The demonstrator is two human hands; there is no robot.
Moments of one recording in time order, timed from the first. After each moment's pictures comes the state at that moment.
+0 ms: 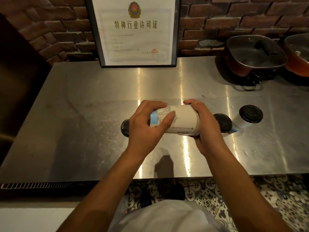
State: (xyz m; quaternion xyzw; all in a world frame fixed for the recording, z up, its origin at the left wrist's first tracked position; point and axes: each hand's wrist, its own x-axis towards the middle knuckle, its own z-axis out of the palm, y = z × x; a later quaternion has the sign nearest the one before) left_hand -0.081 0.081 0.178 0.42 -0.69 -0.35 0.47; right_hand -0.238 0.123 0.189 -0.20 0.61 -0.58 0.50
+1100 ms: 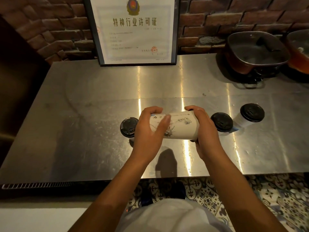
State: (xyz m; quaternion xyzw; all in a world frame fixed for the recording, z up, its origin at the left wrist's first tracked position) left_hand -0.090 0.090 0.160 0.47 -0.61 -0.49 0.42; right_hand -0.240 0.127 0.167 -0.18 0.64 -0.57 0.48
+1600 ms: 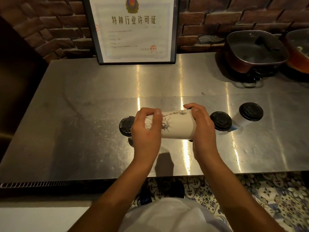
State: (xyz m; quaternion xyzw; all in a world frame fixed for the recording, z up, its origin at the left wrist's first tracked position) left_hand -0.100 0.097 0.162 0.54 -0.54 -0.42 0.49; right_hand -0.228 0.133 0.169 -0.22 0.64 -0.60 0.42
